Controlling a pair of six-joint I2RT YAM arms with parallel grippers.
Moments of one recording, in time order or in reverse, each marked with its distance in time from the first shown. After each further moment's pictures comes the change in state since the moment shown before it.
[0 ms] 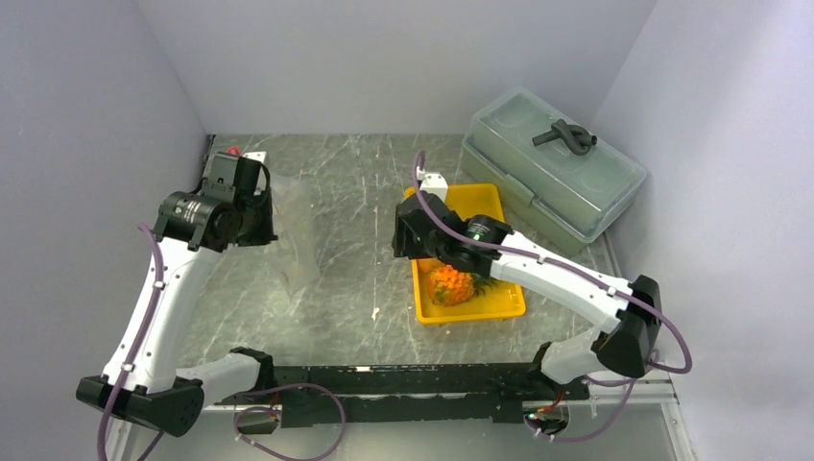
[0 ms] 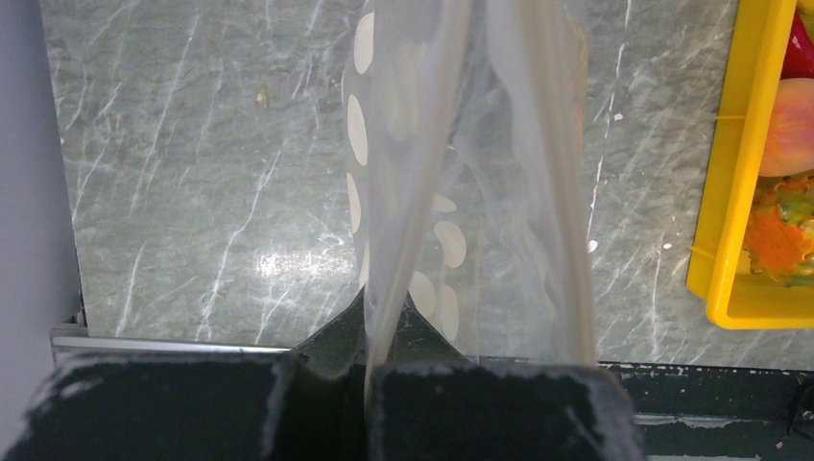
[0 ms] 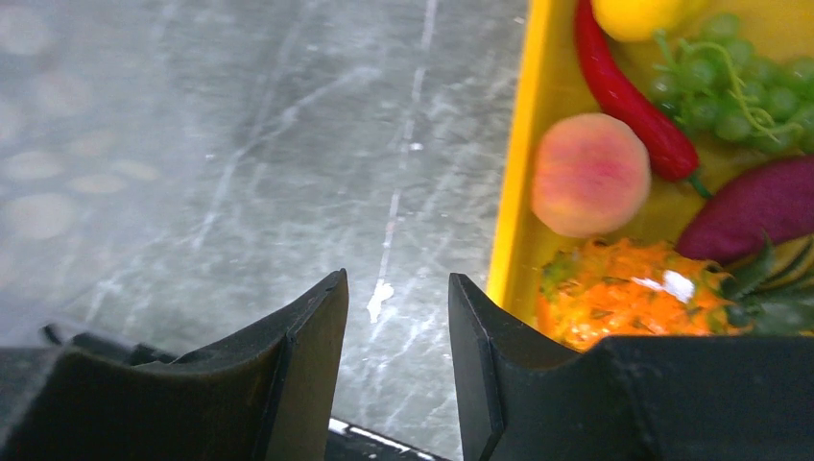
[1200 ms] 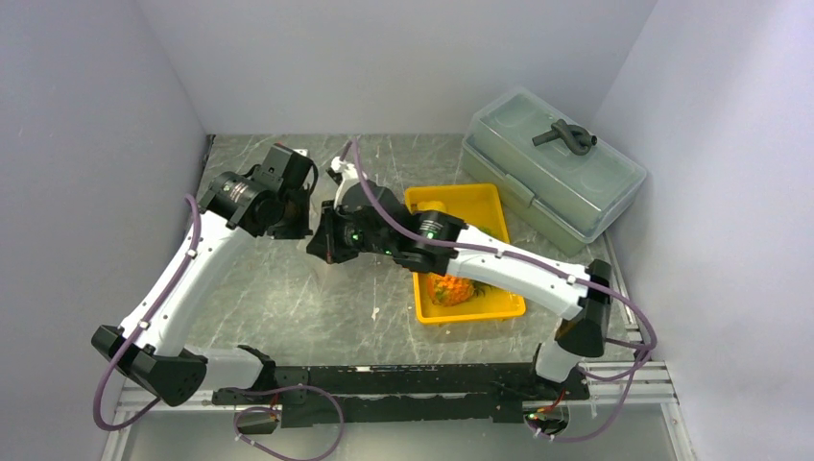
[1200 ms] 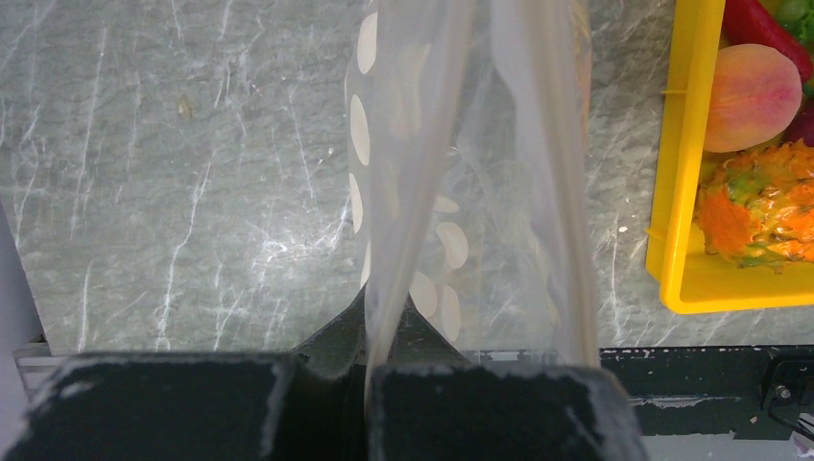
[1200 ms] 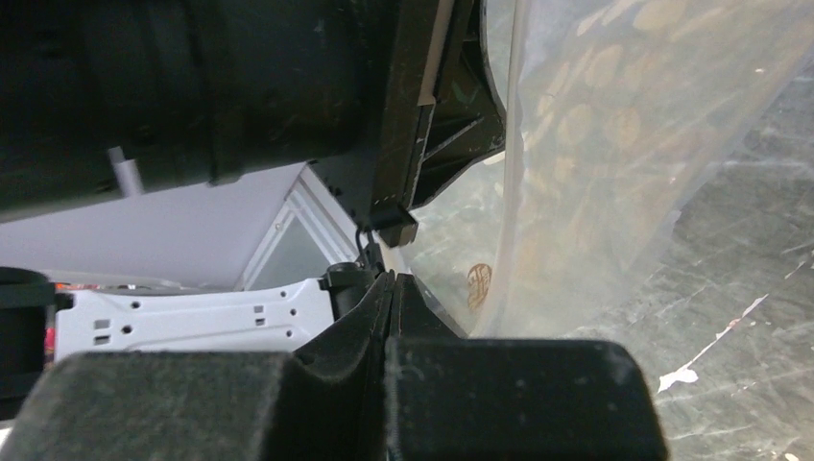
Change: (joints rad) left arm -0.238 0.161 0.076 -0.003 -0.072 -0.152; right arm 0.179 0.204 0.375 0.208 -0.324 -0.034
